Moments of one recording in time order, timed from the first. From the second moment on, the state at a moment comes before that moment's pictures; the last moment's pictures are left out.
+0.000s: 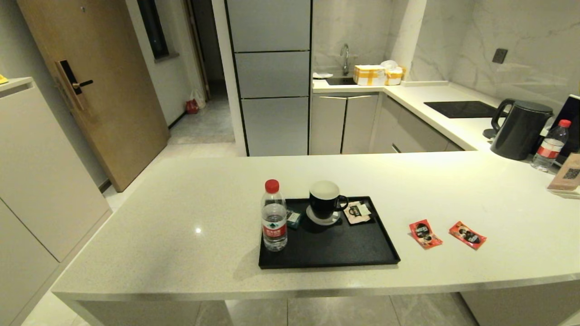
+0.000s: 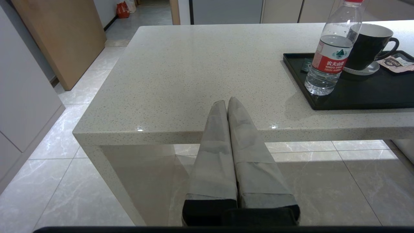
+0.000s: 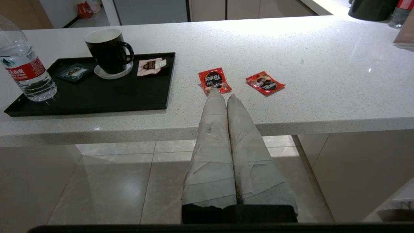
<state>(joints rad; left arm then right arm) 0.00 0.00 0.00 -0.01 0.00 0.01 0.00 0.00 0.00 0.00 0.00 -0.01</state>
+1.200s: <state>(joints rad) 0.00 0.00 0.00 -0.01 0.00 0.01 0.00 0.00 0.00 0.00 0.00 -0.01</state>
